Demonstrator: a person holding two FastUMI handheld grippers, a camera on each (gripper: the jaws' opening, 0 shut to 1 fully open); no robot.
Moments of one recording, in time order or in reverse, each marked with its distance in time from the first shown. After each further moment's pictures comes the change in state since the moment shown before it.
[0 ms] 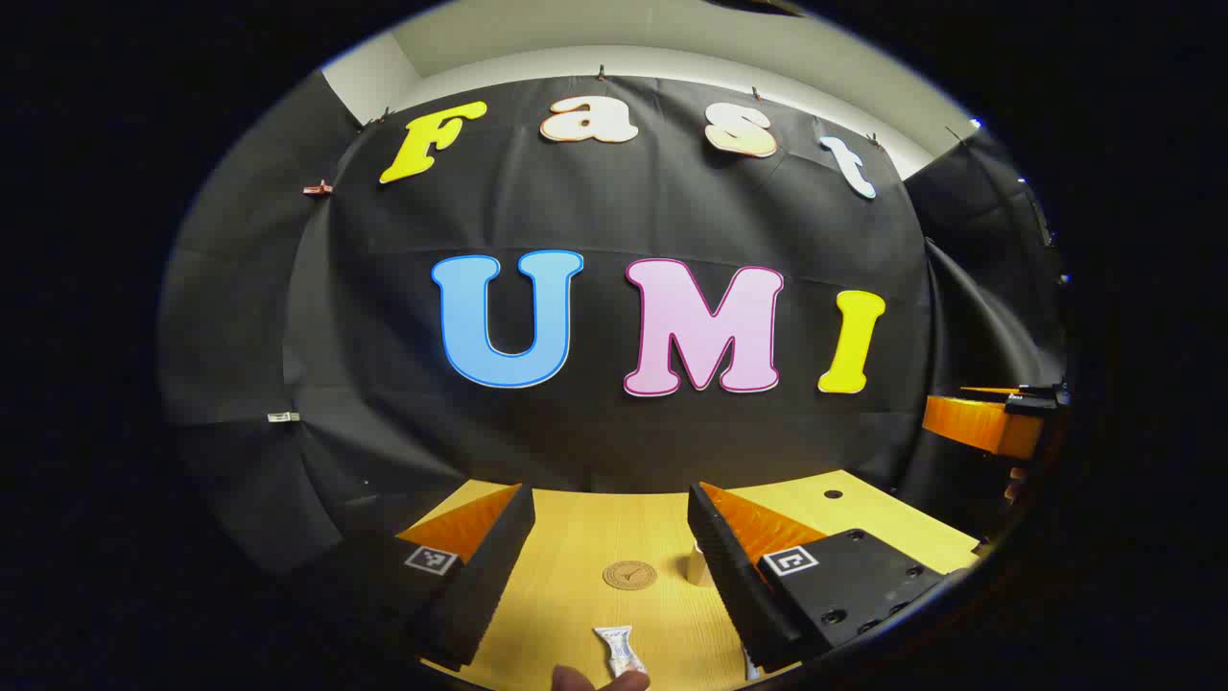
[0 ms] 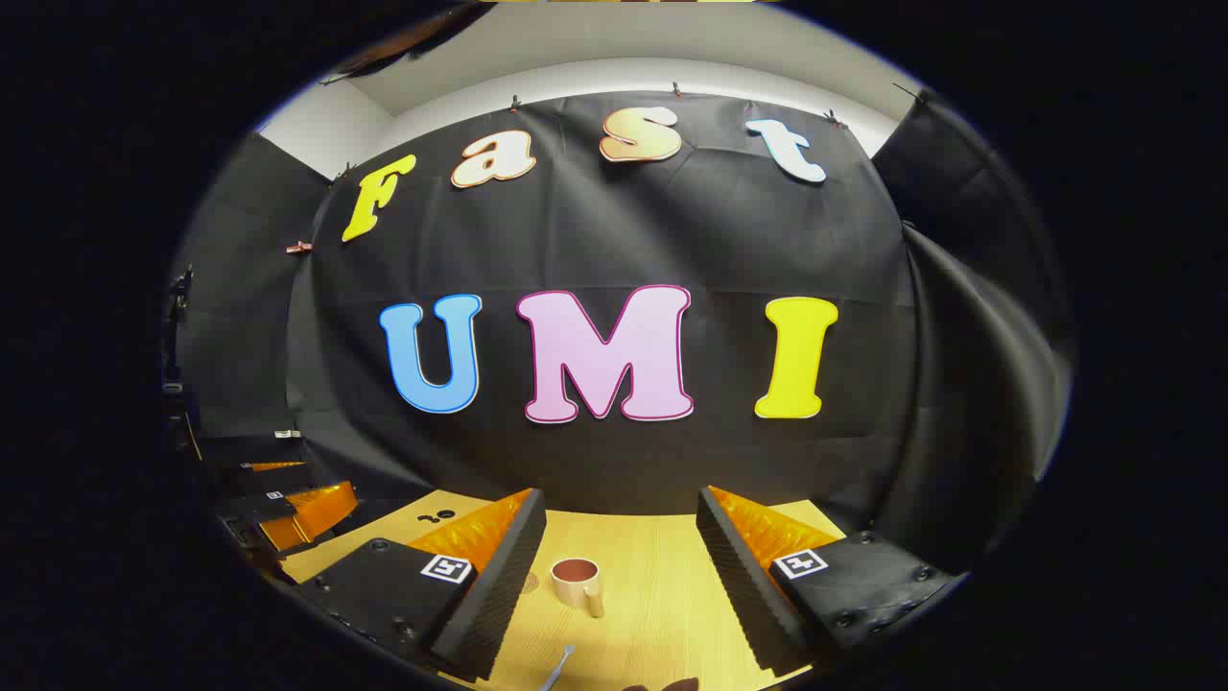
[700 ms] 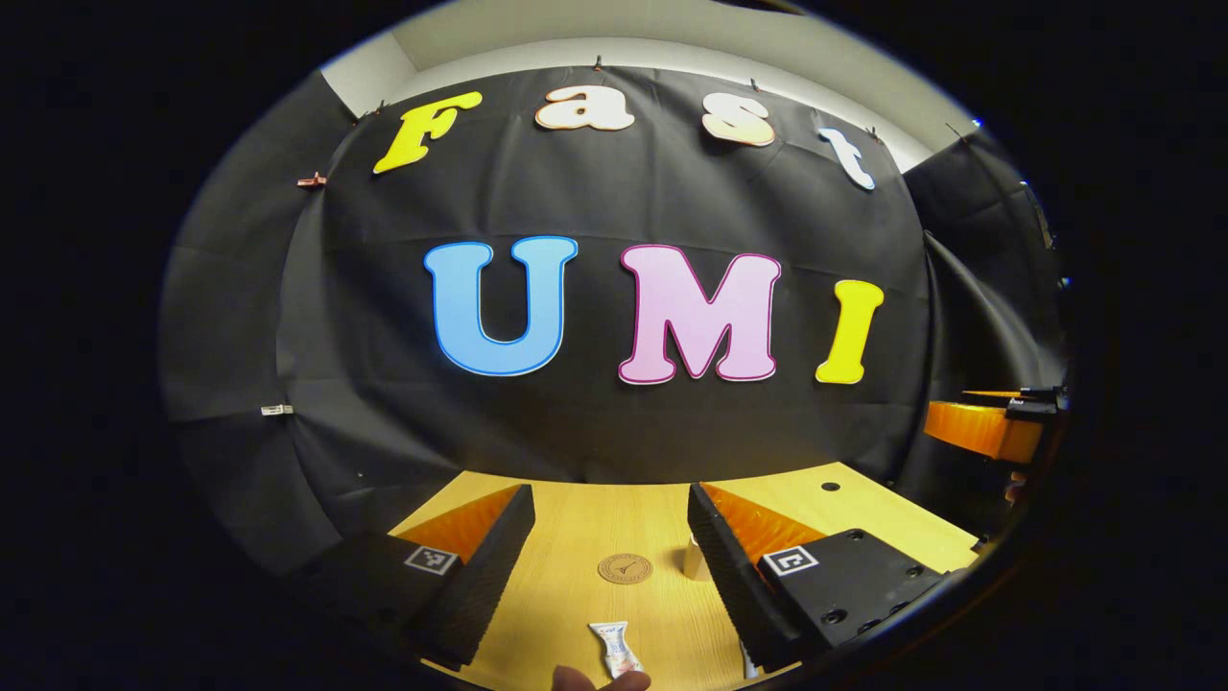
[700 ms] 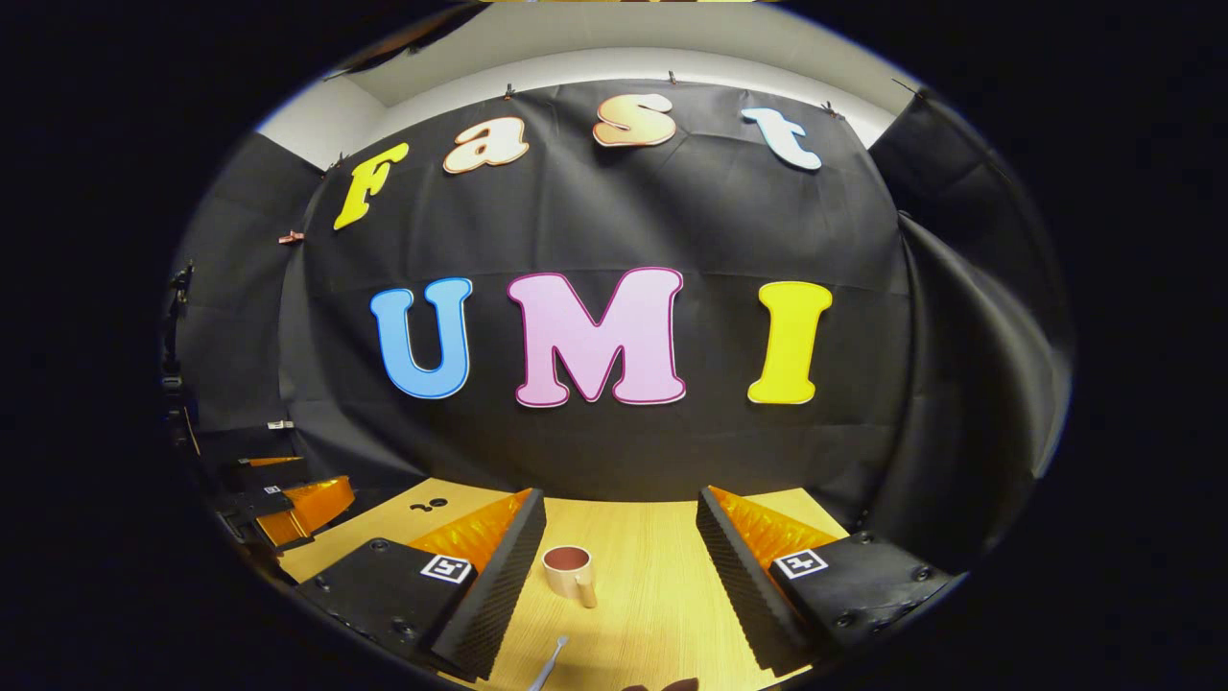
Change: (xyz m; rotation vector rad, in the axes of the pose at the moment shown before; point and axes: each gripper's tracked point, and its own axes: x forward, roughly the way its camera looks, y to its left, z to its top) left arm 0.009 -0.002 -0.011 -0.005 0.034 -0.009; right arm 0.003 -0.005 -0.016 -0.004 0.048 -0.018
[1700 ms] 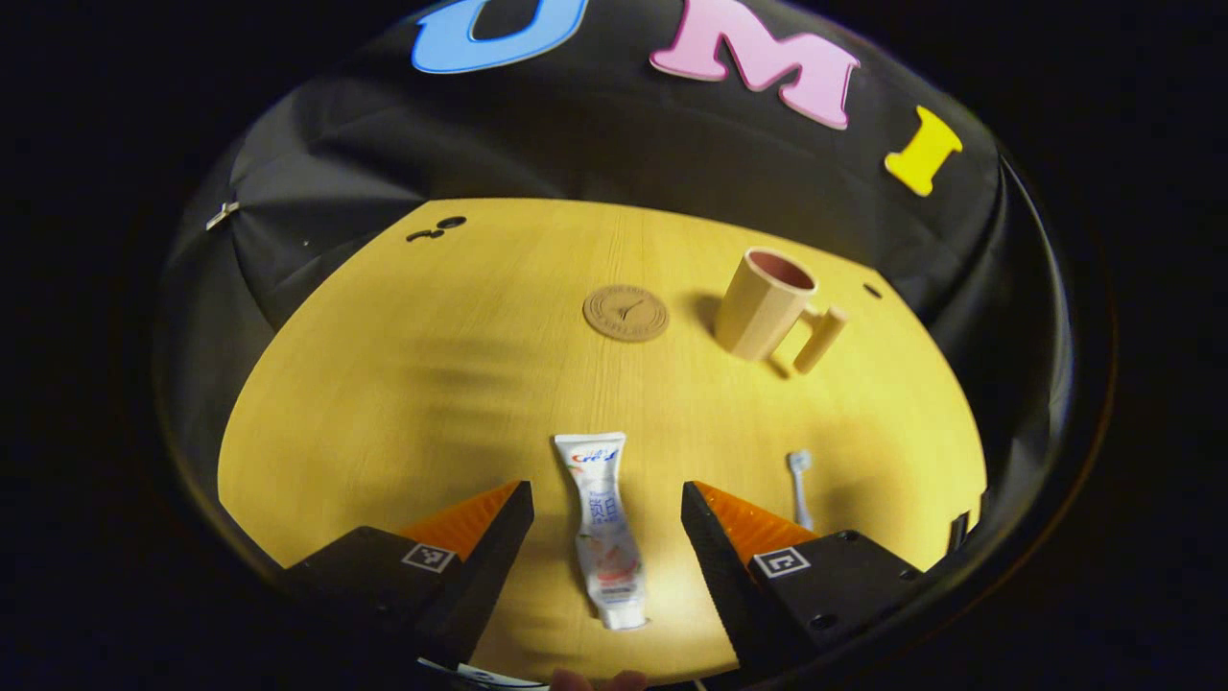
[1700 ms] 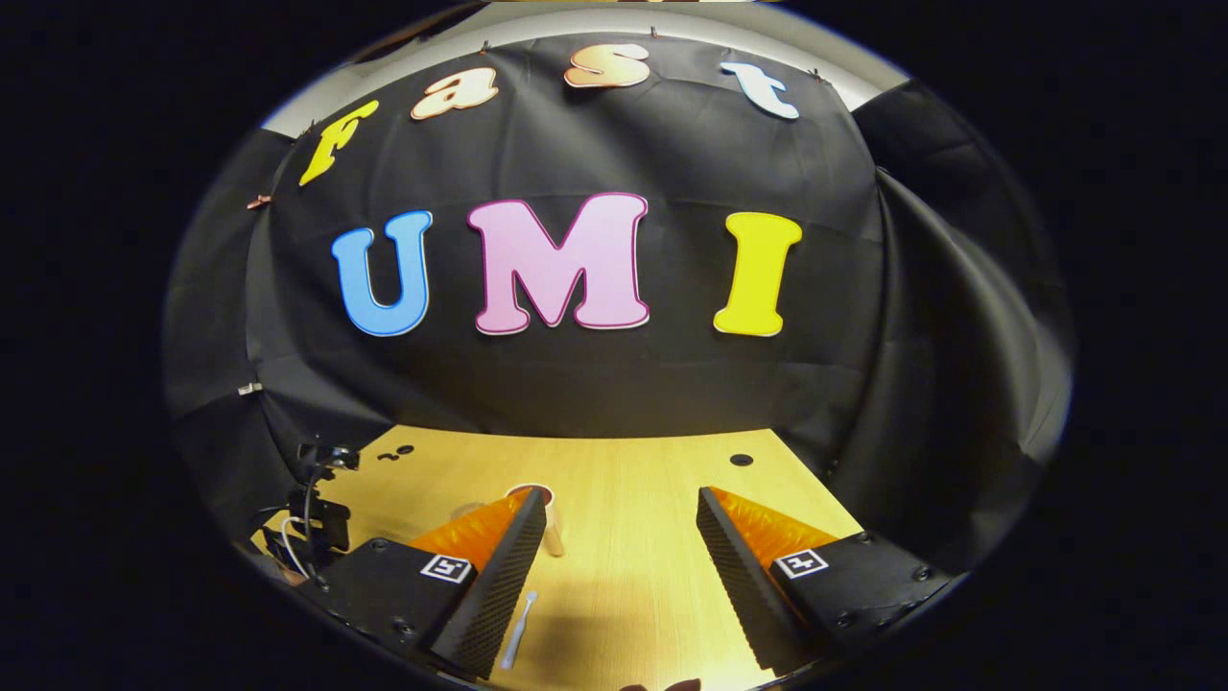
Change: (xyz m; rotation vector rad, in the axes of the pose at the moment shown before) left arm 0.041 0.000 -0.307 -0.075 0.842 -0.008; right arm -0.011 -0.033 -0.075 -0.005 0.223 -0.114
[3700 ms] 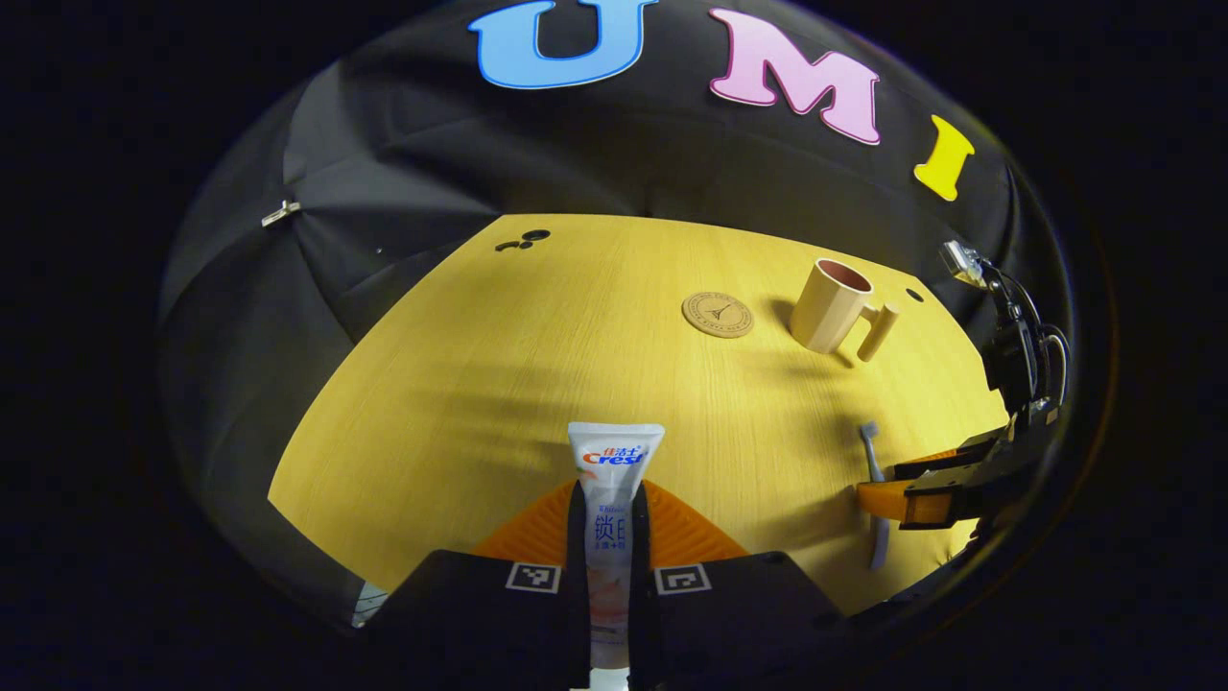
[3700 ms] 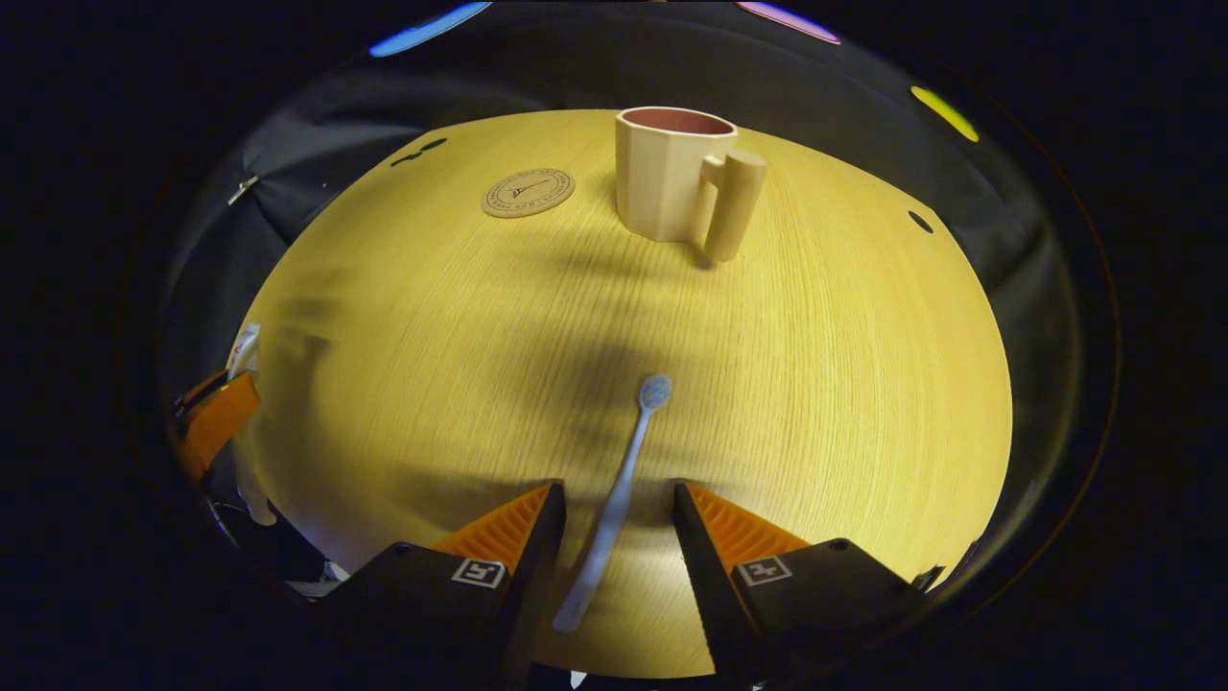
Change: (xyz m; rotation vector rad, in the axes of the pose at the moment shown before) left arm -0.070 0.089 -0.021 -0.055 -0.106 0.127; right arm 0.053 0.119 -0.305 -0.175 0.934 0.182
